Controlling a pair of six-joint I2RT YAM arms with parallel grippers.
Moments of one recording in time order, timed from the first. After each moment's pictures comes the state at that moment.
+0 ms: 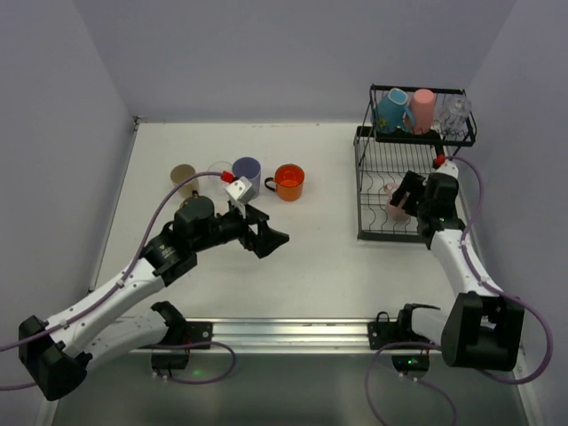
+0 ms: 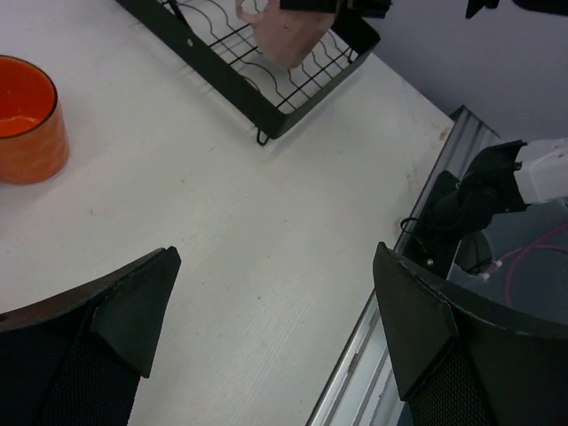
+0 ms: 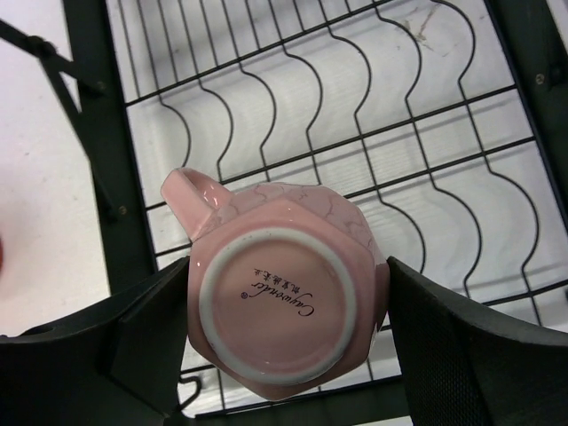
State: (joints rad) left arm -0.73 0.89 0.75 -0.13 0.32 -0.28; right arm -0.11 1.19 0.73 -0.14 0.05 0.30
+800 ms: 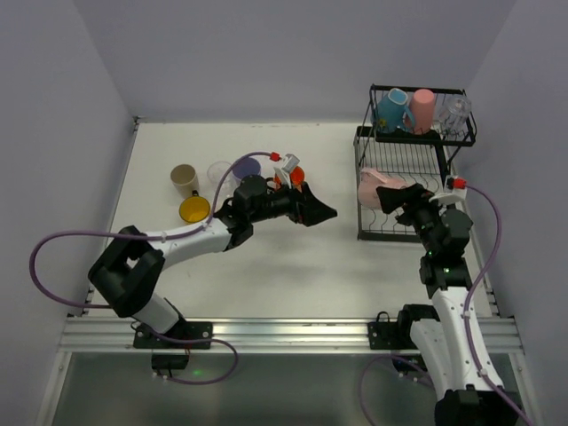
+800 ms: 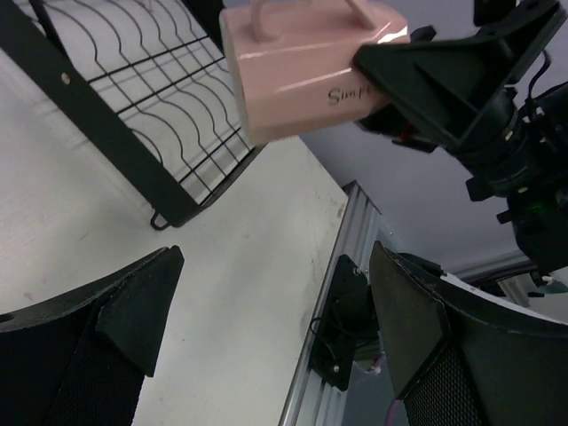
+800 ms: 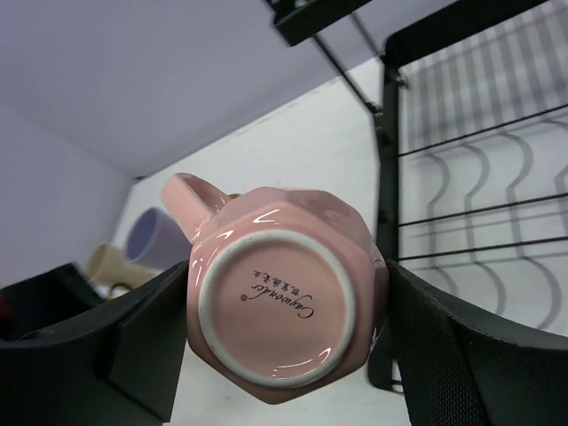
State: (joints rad) left arm -0.76 1.54 0.87 0.55 0.46 -0.73; right arm -0.04 0.66 0.51 0.04 -0.22 0.62
